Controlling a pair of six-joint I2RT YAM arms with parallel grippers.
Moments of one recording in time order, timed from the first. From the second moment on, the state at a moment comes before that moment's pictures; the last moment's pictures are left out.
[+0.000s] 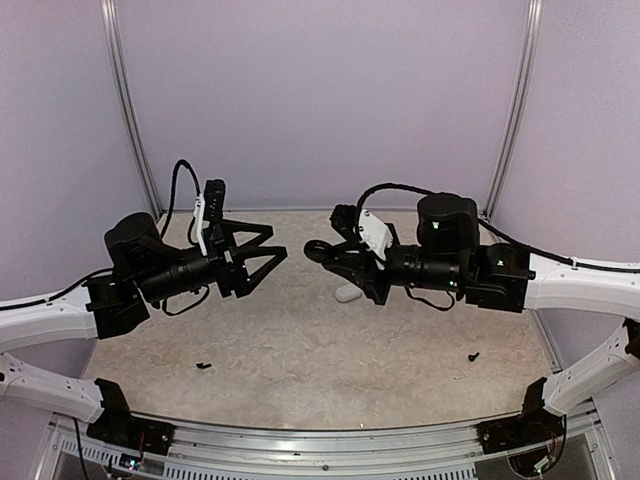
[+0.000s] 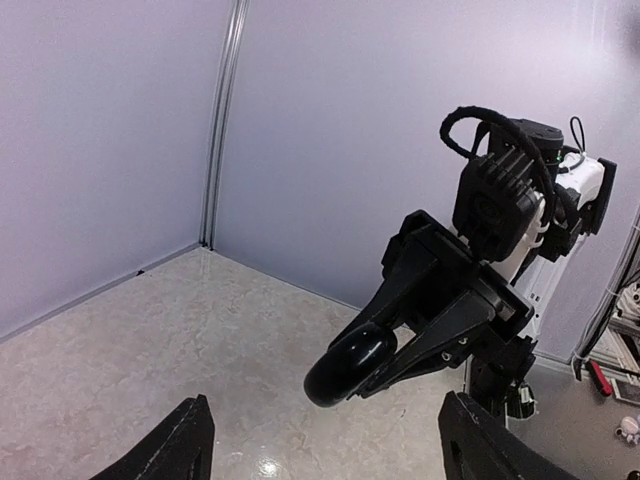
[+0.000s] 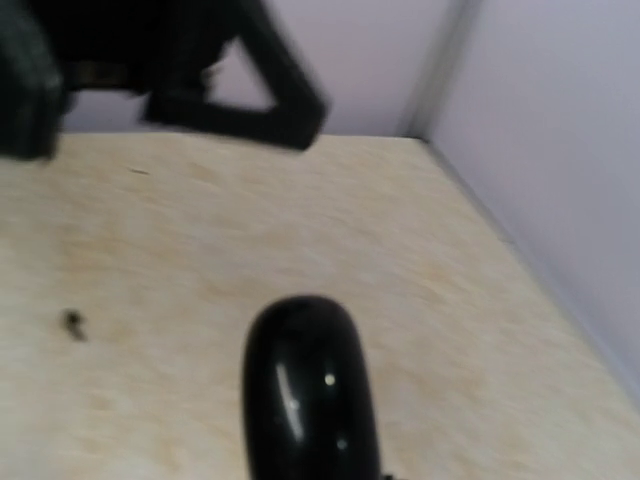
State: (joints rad) left arm -0.88 1.06 0.71 0.44 0.26 -0.23; right arm 1.07 1.32 1.06 0.02 -0.02 -0.31
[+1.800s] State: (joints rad) left arm -0.95 1.15 0.81 0.36 0.38 -0.16; right arm 0.82 1.40 1.10 0.10 -0.99 0.29
